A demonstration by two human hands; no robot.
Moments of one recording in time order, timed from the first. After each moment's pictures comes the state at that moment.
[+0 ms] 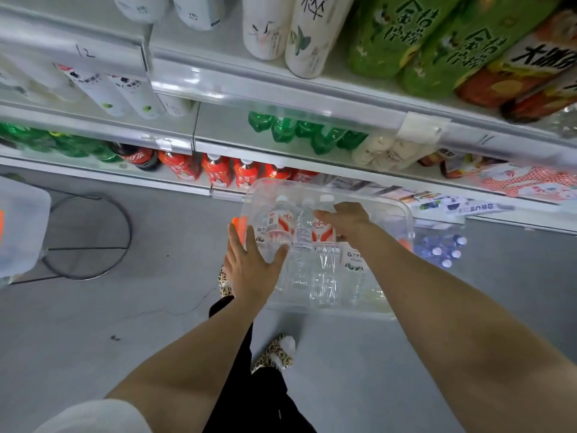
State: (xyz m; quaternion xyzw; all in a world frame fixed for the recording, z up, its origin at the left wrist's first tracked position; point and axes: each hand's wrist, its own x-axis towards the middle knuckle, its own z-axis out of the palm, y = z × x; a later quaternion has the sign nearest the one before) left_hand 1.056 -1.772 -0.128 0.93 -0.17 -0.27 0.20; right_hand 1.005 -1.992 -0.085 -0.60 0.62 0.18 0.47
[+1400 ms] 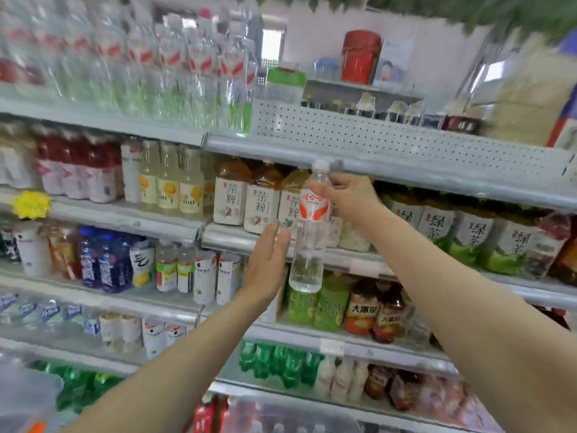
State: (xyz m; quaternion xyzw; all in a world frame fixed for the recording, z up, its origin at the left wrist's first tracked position) left_hand 1.058 -1.802 0.353 0.65 -0.37 -0.11 0.66; right_hand 0.983 -1.944 0.482 -0.79 0.22 -0.32 0.48
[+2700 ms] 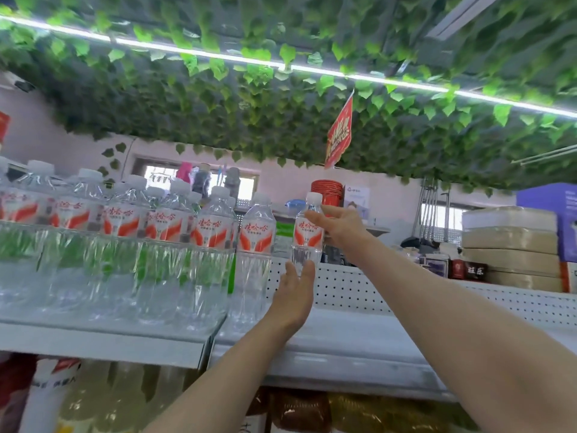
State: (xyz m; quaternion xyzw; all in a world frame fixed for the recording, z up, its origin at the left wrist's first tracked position) left_hand 1.324 -1.945 0.585 0.65 -0.49 -0.10 0.57; right_hand 1.269 -2.067 0.704 -0.77 0.09 -0.46 0.44
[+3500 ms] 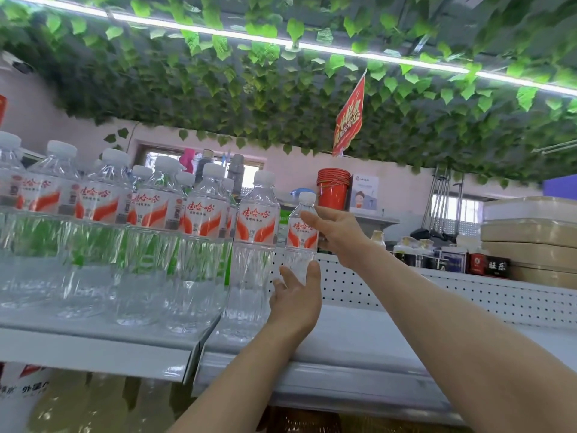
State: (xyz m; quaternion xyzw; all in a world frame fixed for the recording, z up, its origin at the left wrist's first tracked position) left_hand 1.343 -1.978 0.577 0.72 -0.41 -0.12 0.55; right_hand 1.317 -2.113 0.681 -0.77 0.07 -0.41 0.49
